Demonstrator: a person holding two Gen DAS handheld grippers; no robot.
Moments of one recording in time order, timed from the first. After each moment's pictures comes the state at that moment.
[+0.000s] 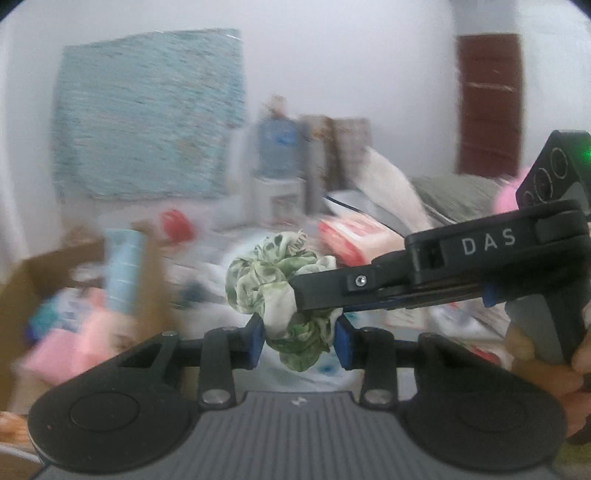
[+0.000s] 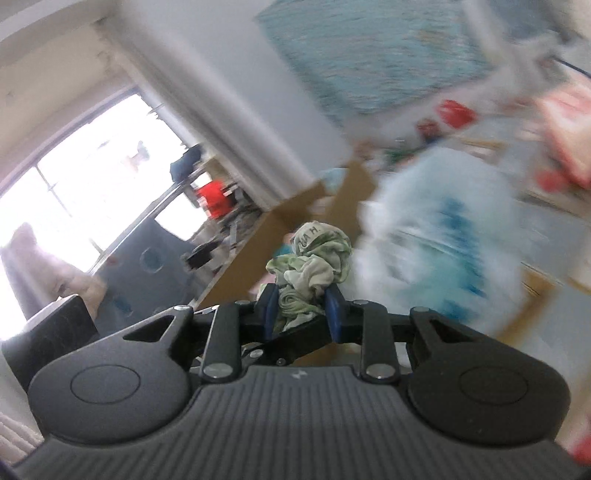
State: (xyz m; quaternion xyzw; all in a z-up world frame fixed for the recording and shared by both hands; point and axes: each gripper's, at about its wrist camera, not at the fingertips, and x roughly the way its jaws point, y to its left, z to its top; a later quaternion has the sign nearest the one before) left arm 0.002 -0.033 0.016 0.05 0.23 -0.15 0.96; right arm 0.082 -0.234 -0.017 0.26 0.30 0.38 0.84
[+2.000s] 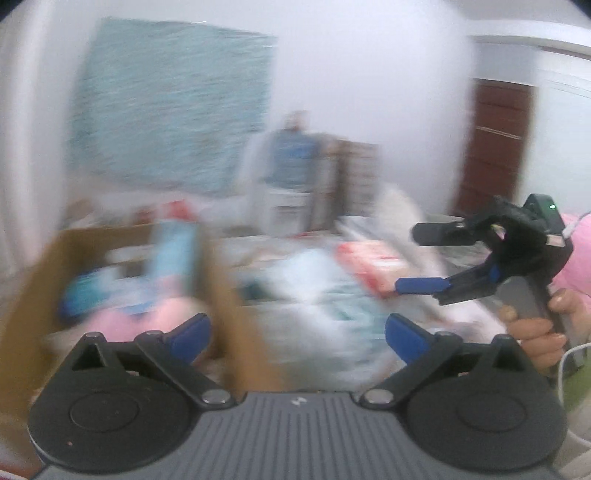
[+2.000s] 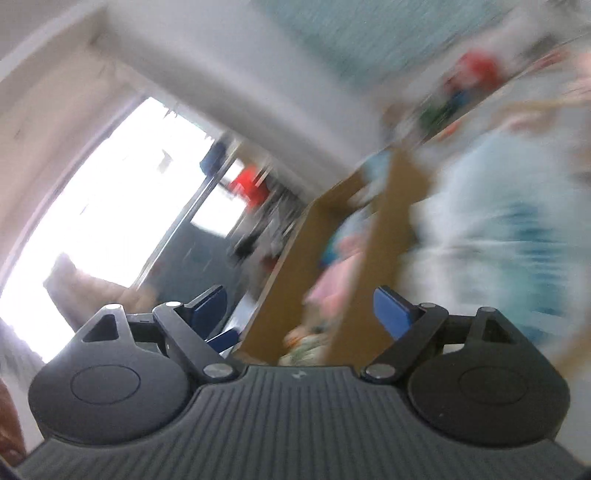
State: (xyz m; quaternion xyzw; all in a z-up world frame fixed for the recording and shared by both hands) left arm -0.017 0.055 0.043 -0.02 0.23 -0.21 0.95; right arm 0.102 -0.252 0.013 0.34 0.34 0.38 0.79
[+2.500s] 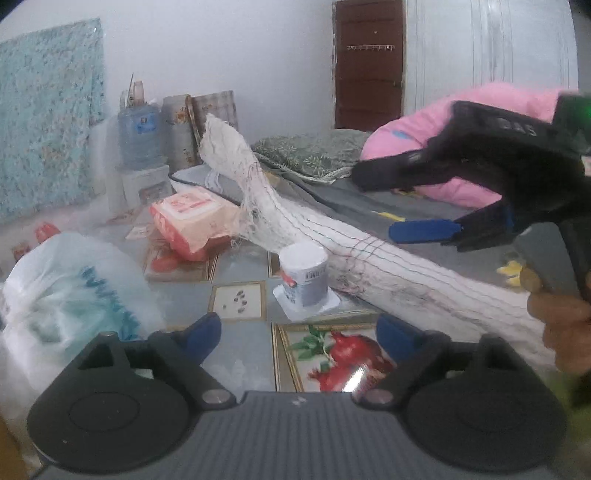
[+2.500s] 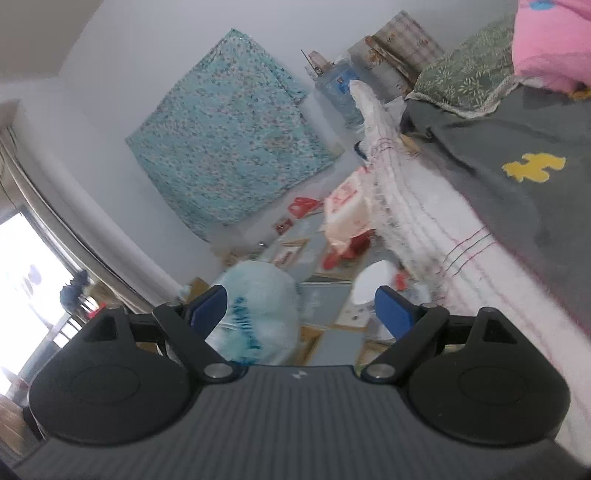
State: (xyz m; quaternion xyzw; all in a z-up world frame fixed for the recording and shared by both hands) left arm 0.019 -0.189 -0.048 0.12 0.25 -0.35 0.89; right arm -0.020 -0.418 -0.028 0.33 0.22 0.09 0.91
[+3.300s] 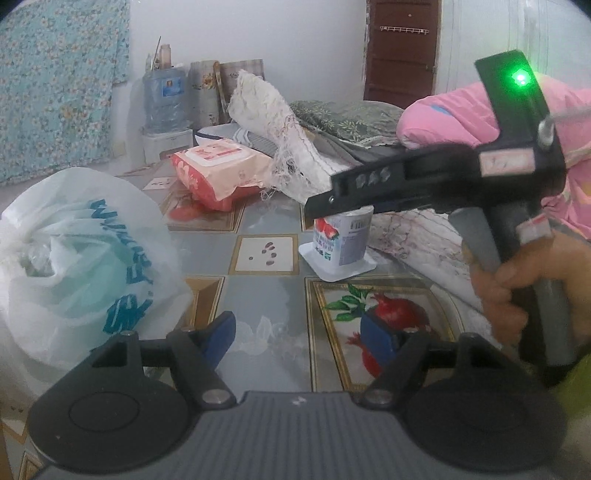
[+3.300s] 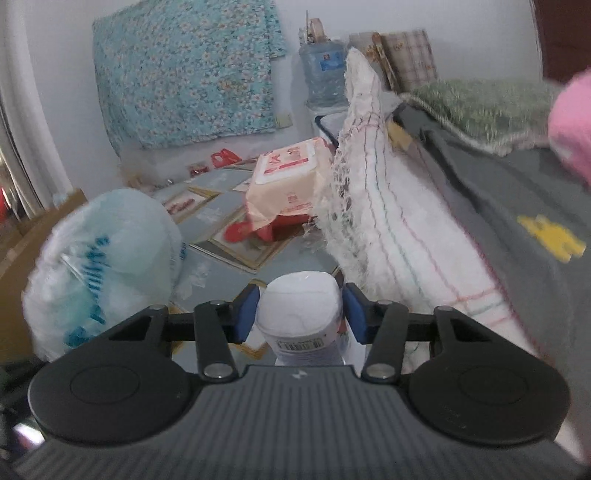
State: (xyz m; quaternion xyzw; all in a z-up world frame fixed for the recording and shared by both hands) left arm 0.037 -0.167 -0.082 0.09 0.30 -0.32 0.89; right arm 0.089 -0.374 -0.072 0.13 0.29 0.01 0.95
